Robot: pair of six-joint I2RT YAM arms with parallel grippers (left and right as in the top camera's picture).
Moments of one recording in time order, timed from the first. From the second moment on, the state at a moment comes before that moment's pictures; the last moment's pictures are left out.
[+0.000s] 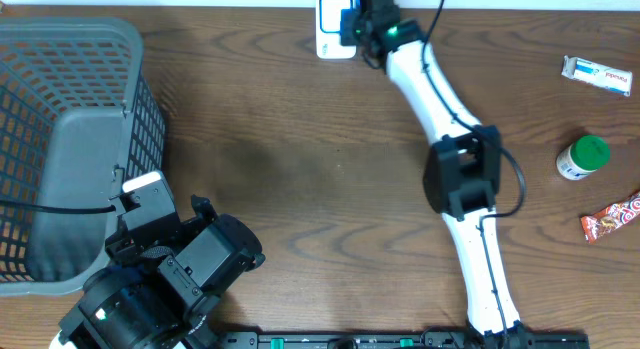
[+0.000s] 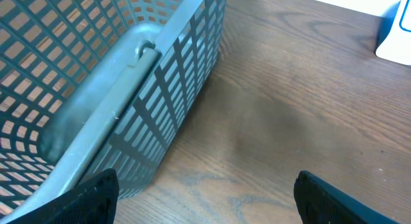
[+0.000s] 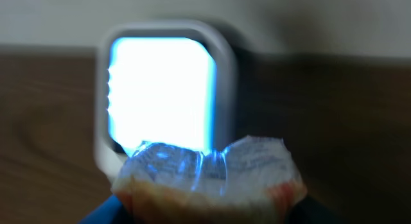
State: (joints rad) left arm -0.84 0.89 1.24 -1.55 -0.84 -1.09; right arm 0.33 2.59 2.47 -0.67 0.05 0.25
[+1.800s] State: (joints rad) left arm -0.84 0.89 1.24 -1.55 -0.84 -1.09; right arm -0.59 1.25 2.42 -0.99 -0.38 0.37
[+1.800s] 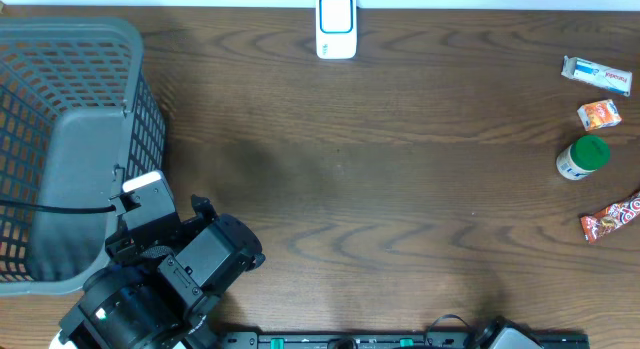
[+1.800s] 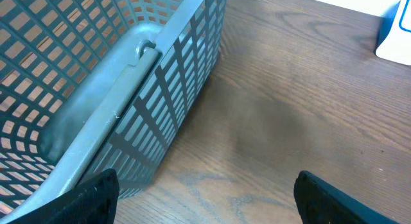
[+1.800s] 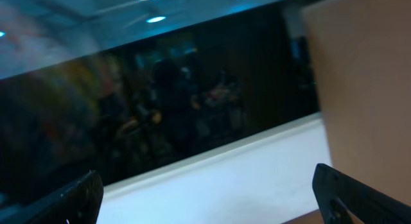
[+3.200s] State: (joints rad) left arm -0.84 0.89 1.24 -1.55 -0.84 -1.09; right arm -0.07 0.06 1.70 -0.70 -0.41 -0.06
